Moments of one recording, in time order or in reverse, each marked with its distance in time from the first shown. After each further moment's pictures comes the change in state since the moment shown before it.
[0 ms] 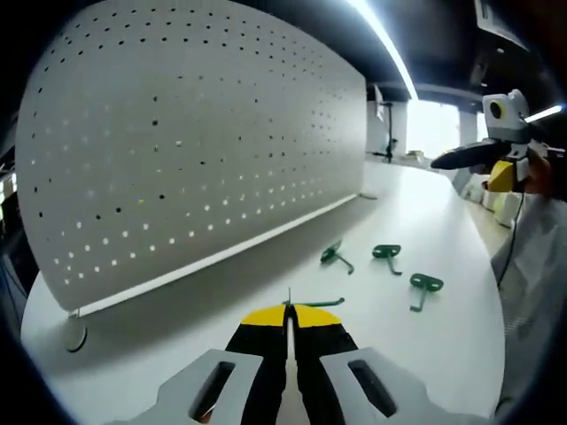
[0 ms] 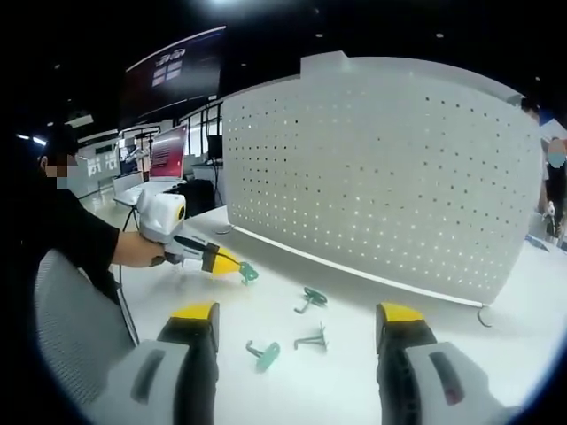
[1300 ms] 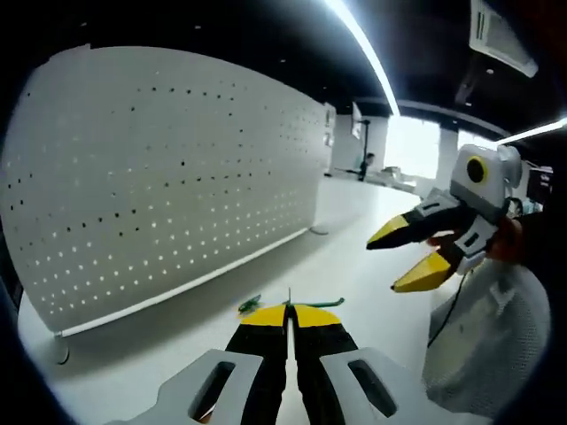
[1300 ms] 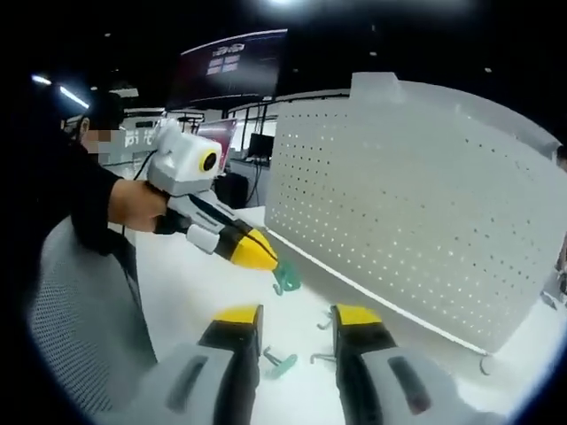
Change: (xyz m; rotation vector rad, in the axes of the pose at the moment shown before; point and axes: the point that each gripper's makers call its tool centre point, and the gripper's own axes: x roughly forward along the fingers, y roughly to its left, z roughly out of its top) left arm -0.023 -0.097 0.073 -0.046 -0.033 -0.129; right arm -0.002 0.042 0.011 -0.236 -0.051 0.142
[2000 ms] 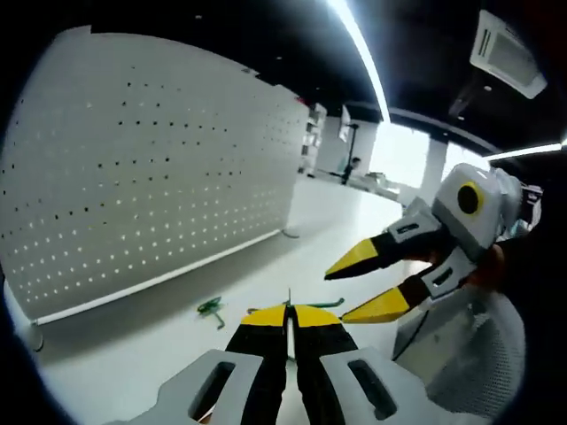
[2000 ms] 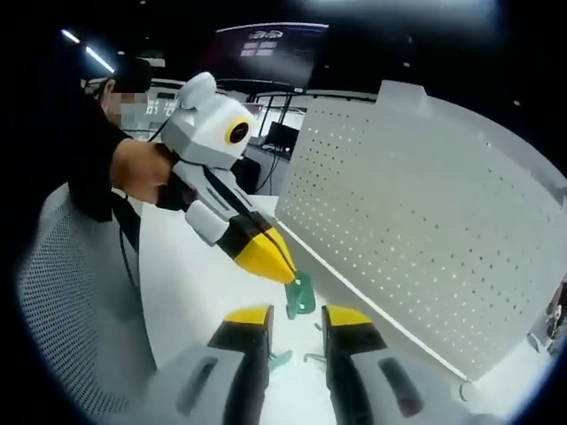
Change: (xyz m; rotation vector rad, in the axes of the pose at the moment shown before) left arm 0.007 -0.040 0.008 -0.085 0.014 -0.102; right arm 0.002 0.011 -0.002 -0.154 0.034 0.022
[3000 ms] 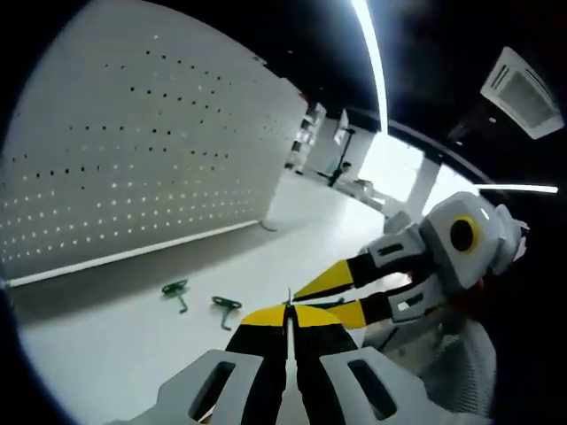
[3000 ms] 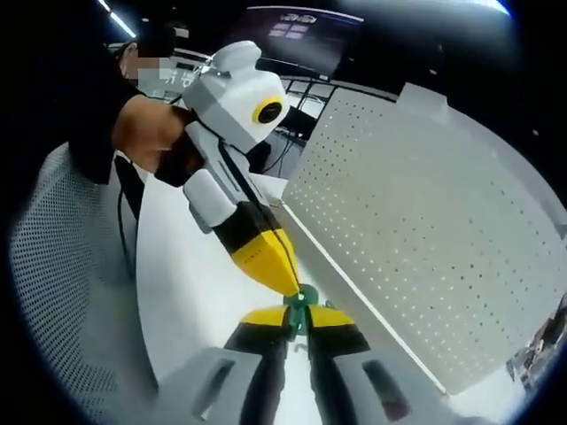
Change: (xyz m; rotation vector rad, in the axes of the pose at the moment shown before) left arm 0.007 -0.024 -0.007 -0.139 0.034 -0.085; right arm 0.003 0.005 -0.009 -0.134 0.070 0.005
